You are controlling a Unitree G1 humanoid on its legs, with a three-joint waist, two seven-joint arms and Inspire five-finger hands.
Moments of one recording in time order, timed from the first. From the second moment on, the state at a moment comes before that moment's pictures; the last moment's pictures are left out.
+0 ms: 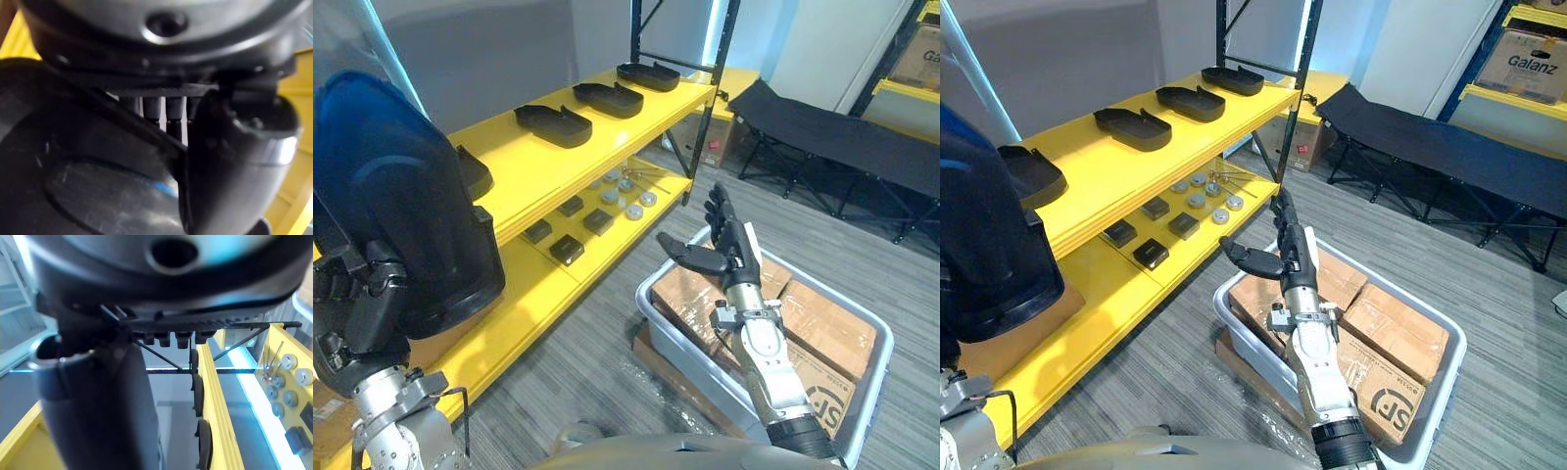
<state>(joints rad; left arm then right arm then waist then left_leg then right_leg) 0.48 -0.04 0.44 -0.37 -0.59 -0.42 0.04 0.04 -0.12 0.17 0.00 0.11 -0.18 -0.11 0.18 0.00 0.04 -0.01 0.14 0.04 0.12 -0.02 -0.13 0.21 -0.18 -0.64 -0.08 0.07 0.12</state>
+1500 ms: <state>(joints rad) 0.26 0.05 0.28 -0.39 -0.54 -0.36 -0.06 -0.06 -0.15 0.02 -0.01 0.08 -0.38 -0.13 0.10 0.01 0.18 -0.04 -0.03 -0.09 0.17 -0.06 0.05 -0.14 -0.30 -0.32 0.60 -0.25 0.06</state>
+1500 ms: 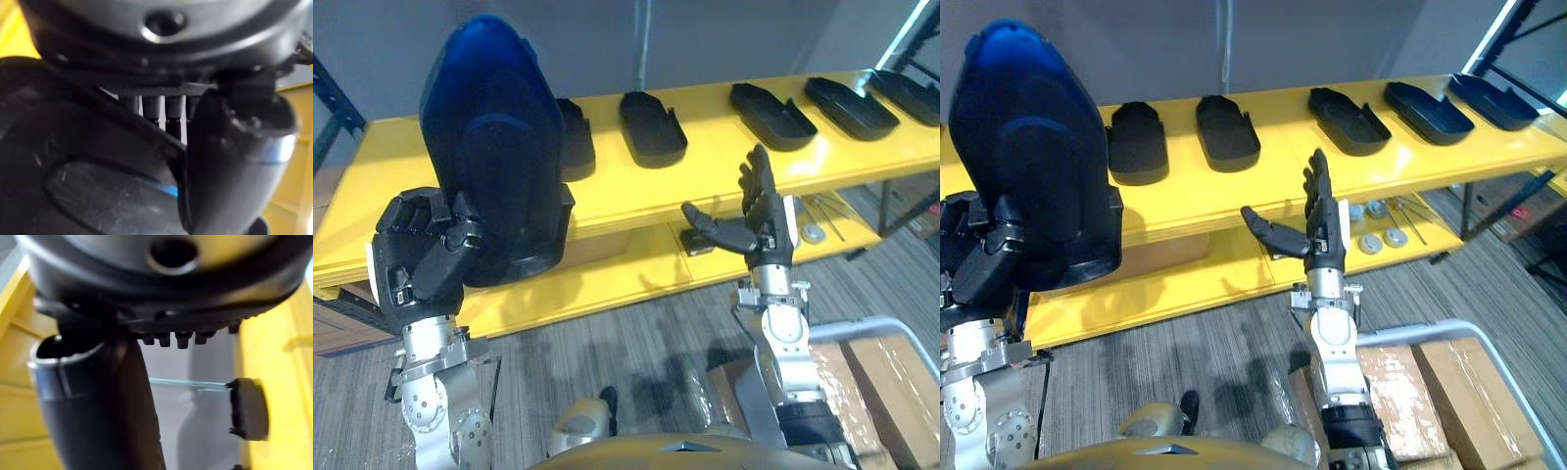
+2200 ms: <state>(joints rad) 0.28 0.04 0.12 -0.35 -0.66 -0.32 -0.17 -0.04 -0.22 -0.13 -0.12 0.06 -0.40 -0.15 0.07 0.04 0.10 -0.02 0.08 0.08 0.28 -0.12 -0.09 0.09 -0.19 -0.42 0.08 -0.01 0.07</state>
